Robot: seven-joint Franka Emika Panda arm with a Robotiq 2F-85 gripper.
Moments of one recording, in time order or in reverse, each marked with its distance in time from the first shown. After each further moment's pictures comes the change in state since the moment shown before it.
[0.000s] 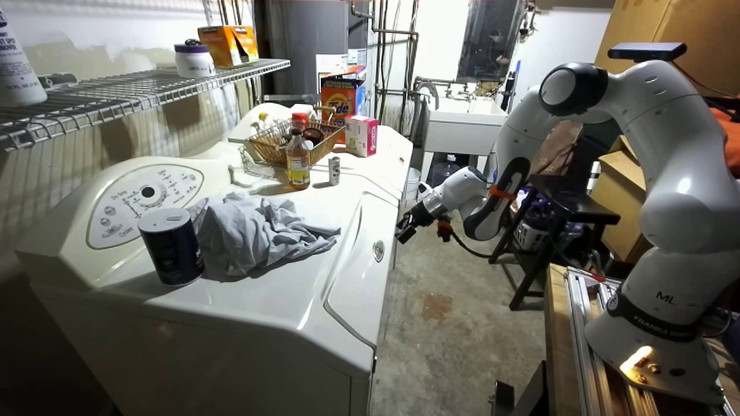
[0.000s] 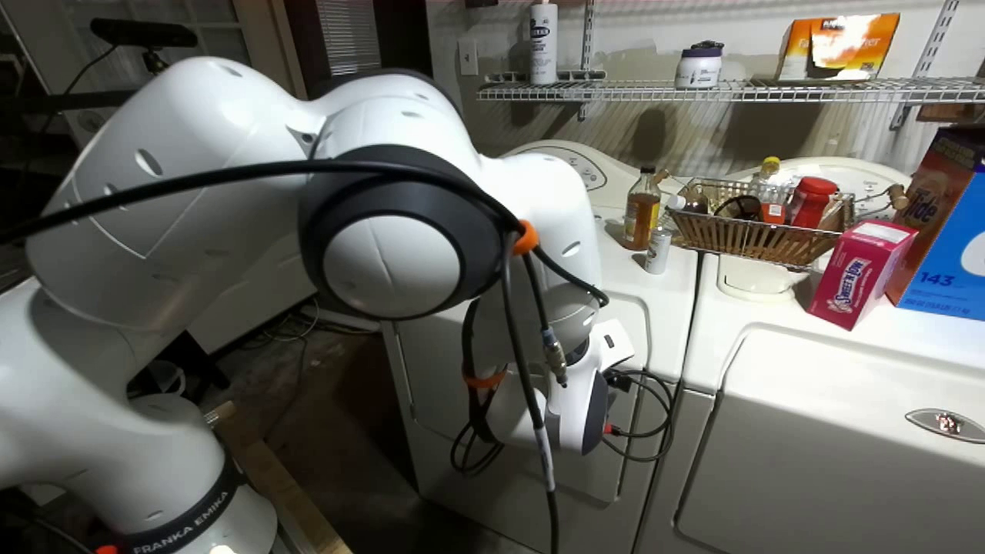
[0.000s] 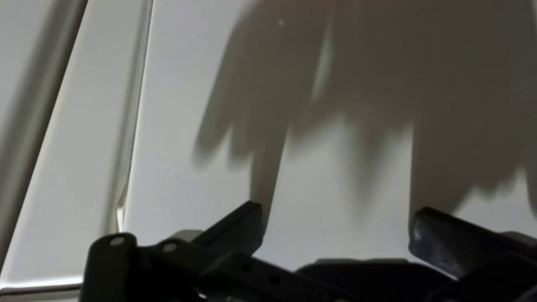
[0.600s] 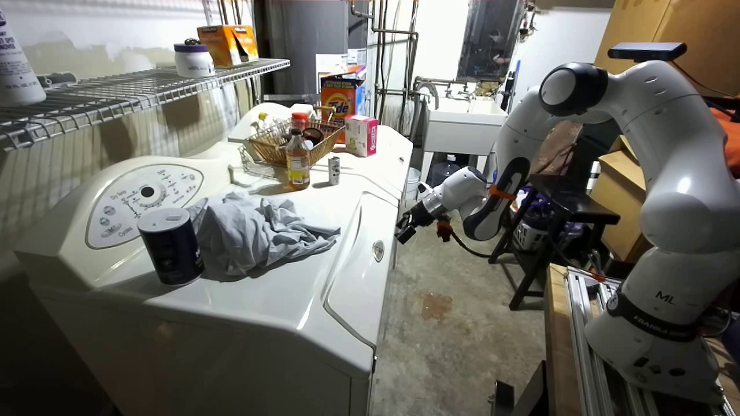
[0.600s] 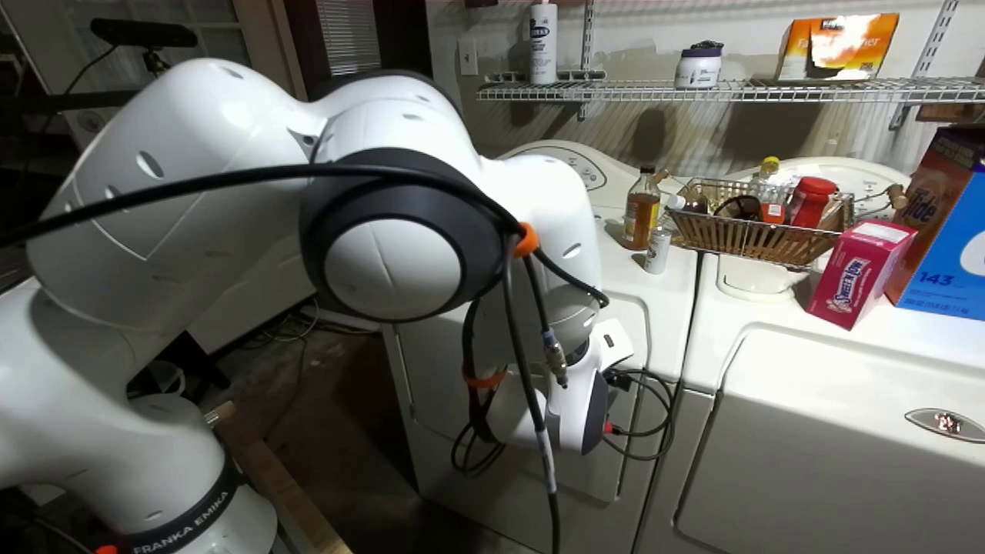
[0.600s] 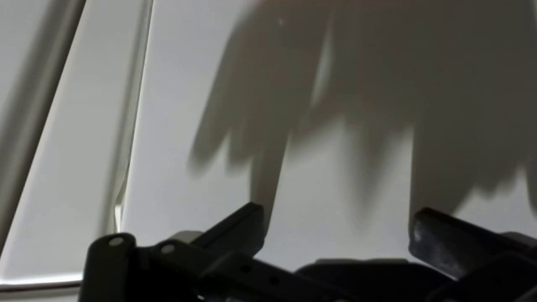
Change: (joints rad) arm -0.003 0.004 0.004 0.003 -0.002 0.000 -0.015
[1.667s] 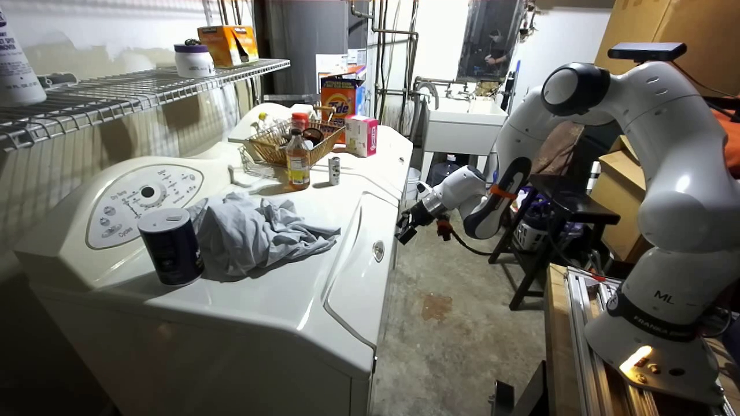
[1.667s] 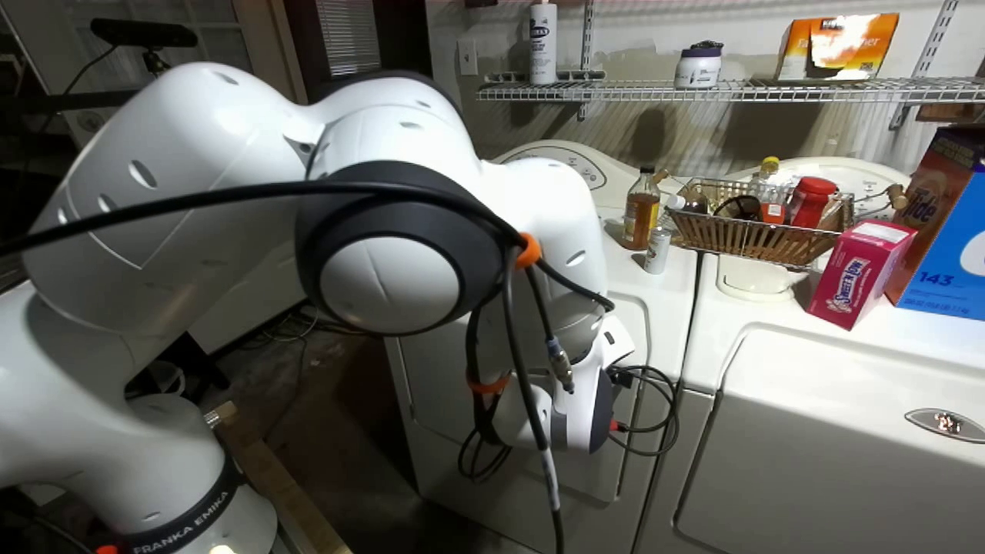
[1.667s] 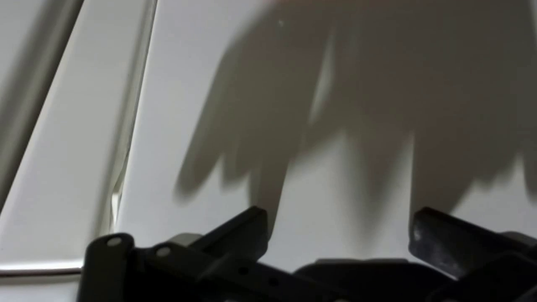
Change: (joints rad) arm -0.037 0.008 0.034 0.019 -0.066 -0.033 -0.012
